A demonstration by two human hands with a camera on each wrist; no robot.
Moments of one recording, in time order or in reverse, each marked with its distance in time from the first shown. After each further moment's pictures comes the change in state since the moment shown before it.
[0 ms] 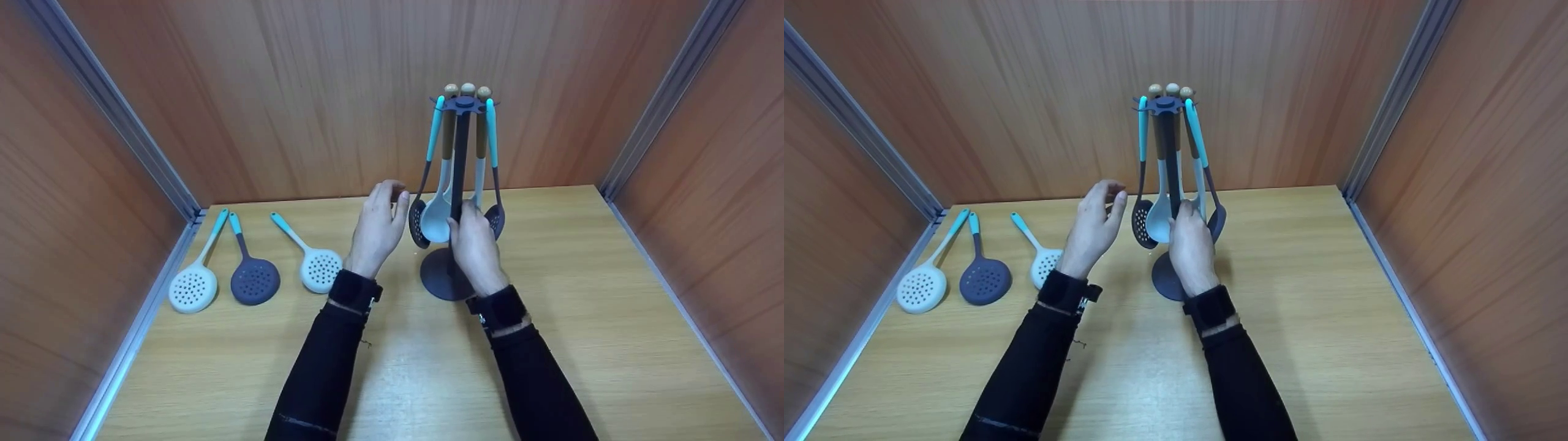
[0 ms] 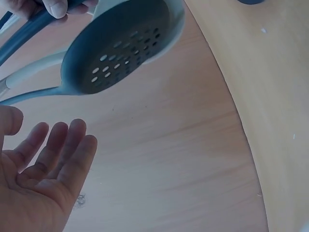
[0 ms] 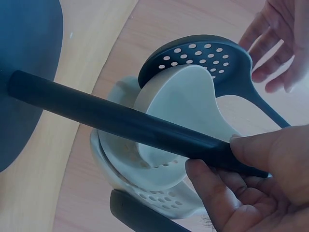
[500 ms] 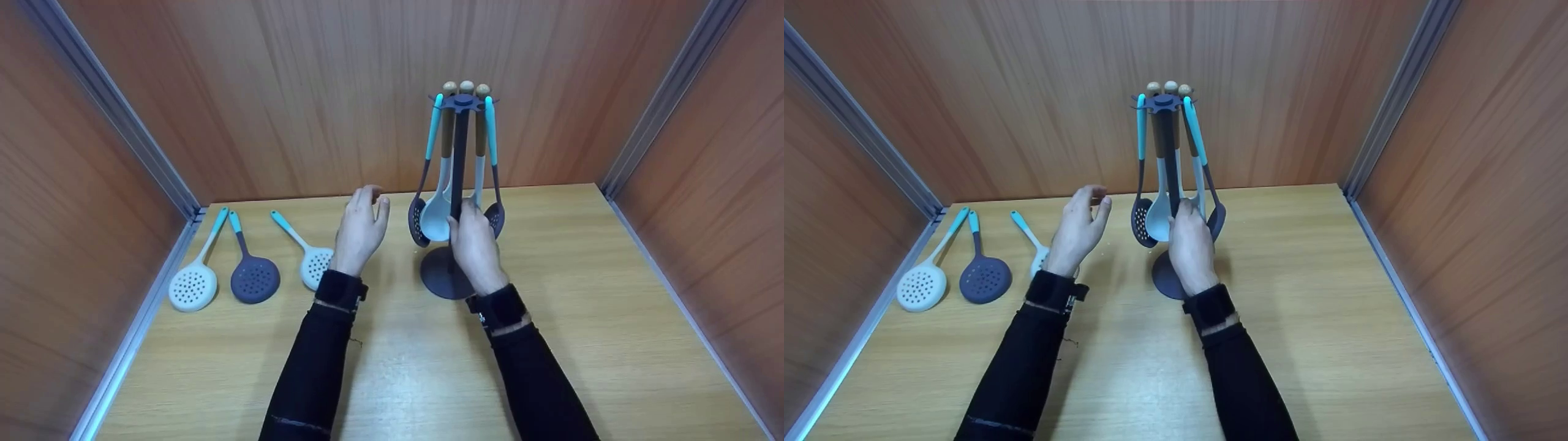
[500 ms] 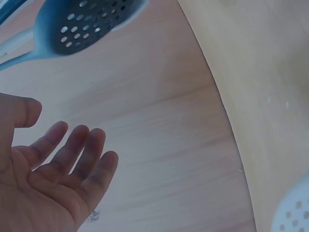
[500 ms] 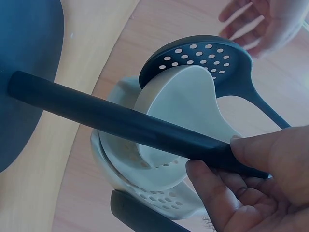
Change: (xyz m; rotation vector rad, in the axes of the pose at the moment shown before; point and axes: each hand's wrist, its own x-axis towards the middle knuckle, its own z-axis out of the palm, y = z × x) left_hand -0.002 -0.028 -0.014 0.092 0.004 -0.122; right_hand -0.002 0.000 -0.001 -0.026 0.009 -0.011
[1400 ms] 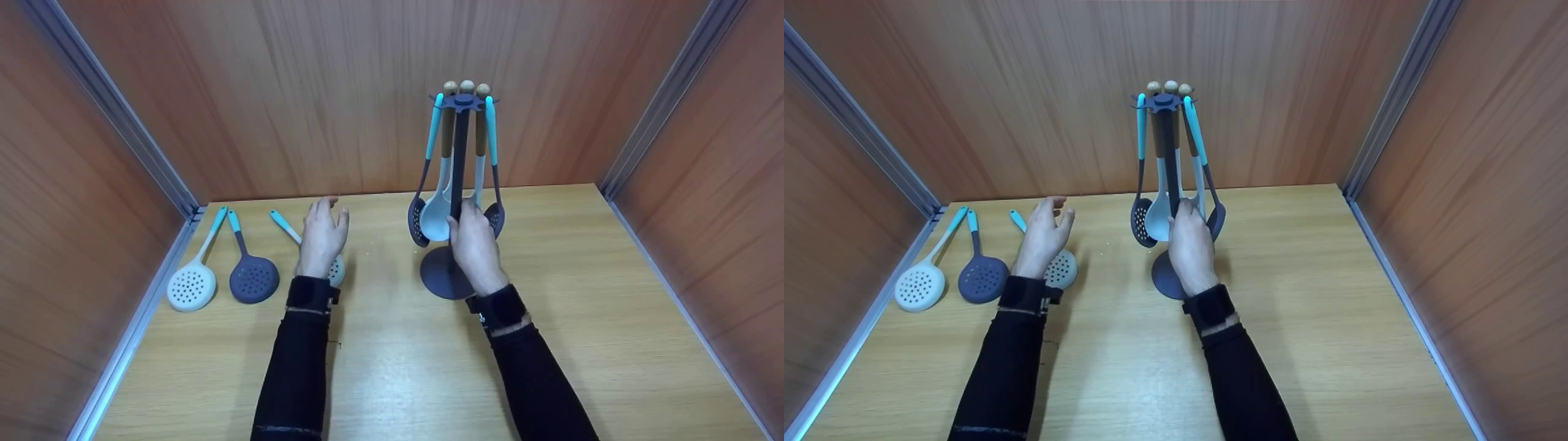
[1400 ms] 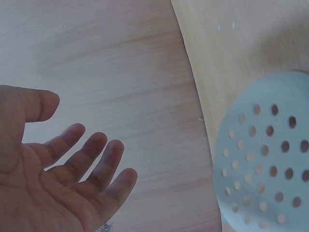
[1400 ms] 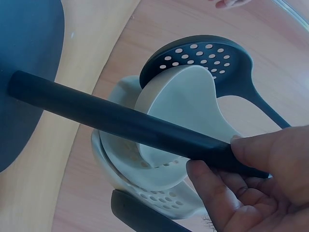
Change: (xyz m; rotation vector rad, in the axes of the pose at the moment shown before) left_hand -0.002 -0.064 -0.033 0.057 0.028 -0.190; right_hand 0.000 0.000 0.000 -0.010 -0.004 0.008
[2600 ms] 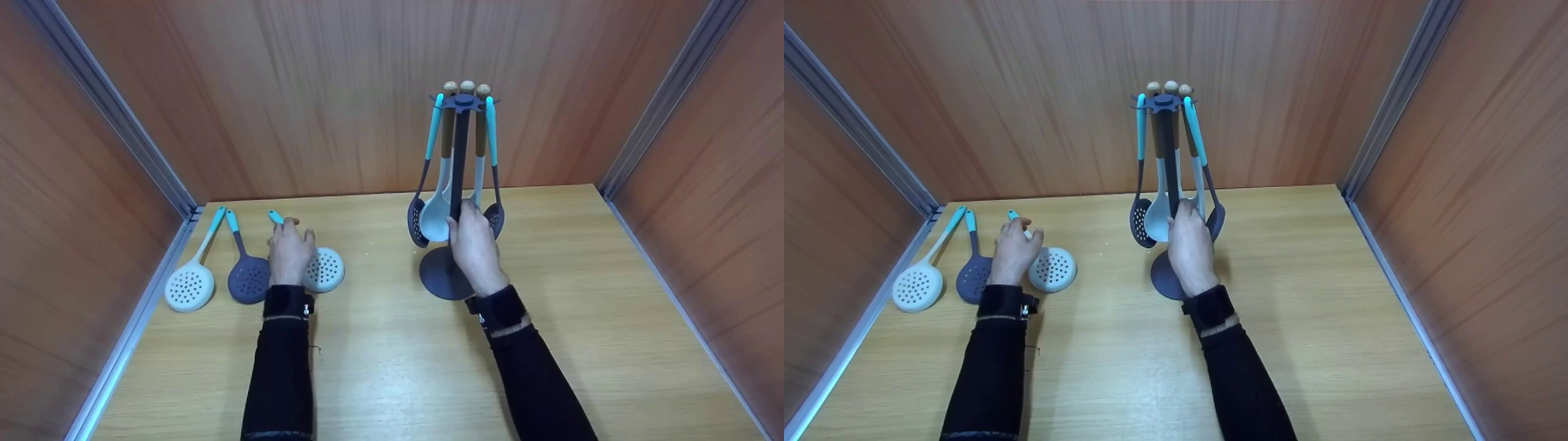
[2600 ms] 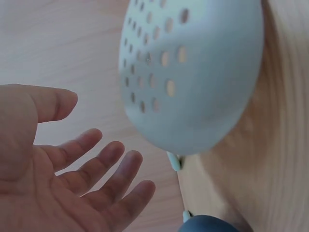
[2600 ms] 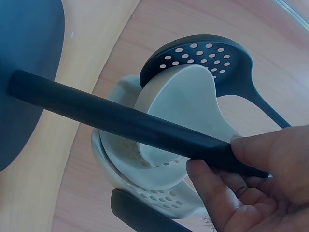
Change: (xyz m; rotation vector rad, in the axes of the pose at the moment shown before) left_hand -0.004 -0.070 -0.021 0.099 0.007 -0.182; right_hand -0.002 0.000 0.000 0.007 0.017 -0.034
